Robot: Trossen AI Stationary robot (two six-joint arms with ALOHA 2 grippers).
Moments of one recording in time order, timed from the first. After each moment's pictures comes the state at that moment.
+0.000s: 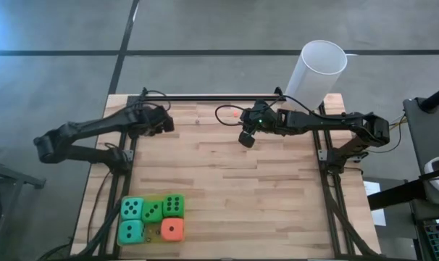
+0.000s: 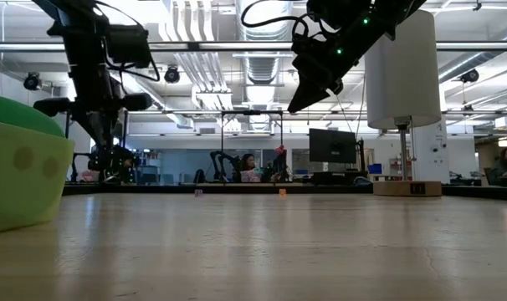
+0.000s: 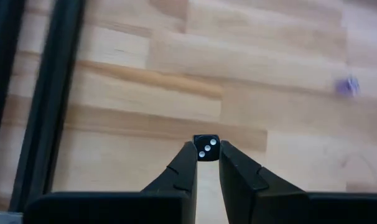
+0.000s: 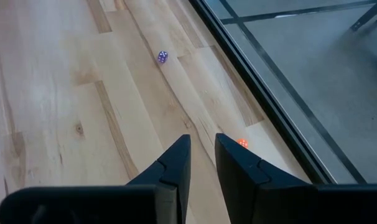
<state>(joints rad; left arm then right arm) 0.50 1.12 0.75 -0.93 -0.35 -1.18 -0.24 1.49 1.04 -0.25 0.29 0.01</state>
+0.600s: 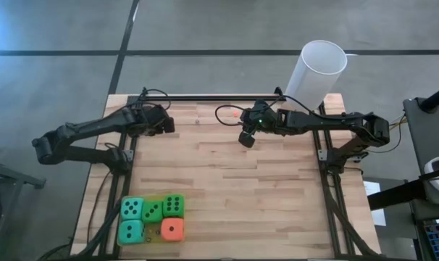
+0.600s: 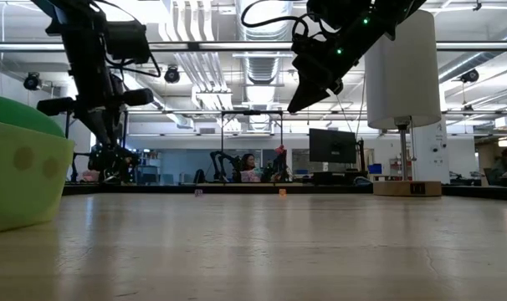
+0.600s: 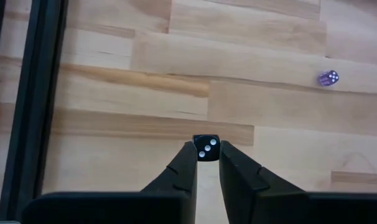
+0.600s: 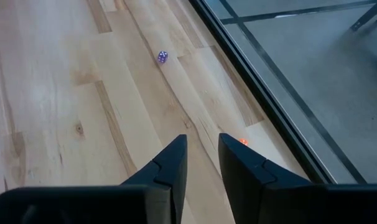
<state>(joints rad) 0.50 1.10 0.75 -0.90 -0.32 -1.12 -0.24 1.49 1.04 -0.25 0.29 0.01</state>
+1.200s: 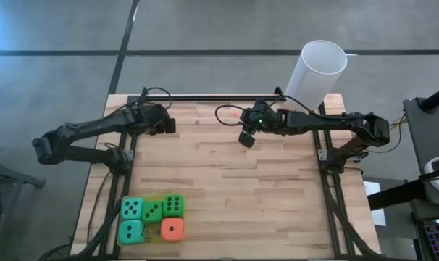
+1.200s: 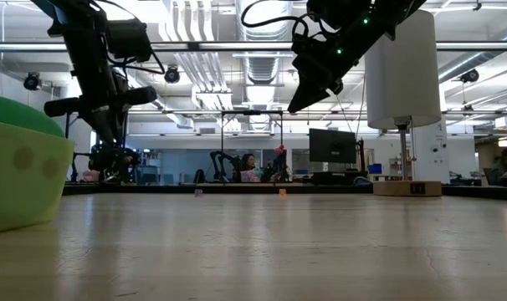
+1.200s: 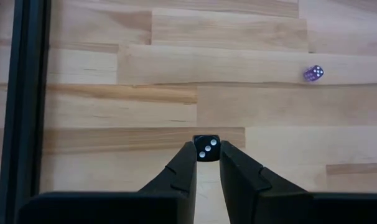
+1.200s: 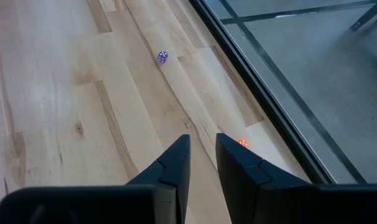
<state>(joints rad) 0.50 1.10 0.75 -0.86 -0.32 -1.02 -0.24 1.49 1.04 -0.25 0.29 0.01</state>
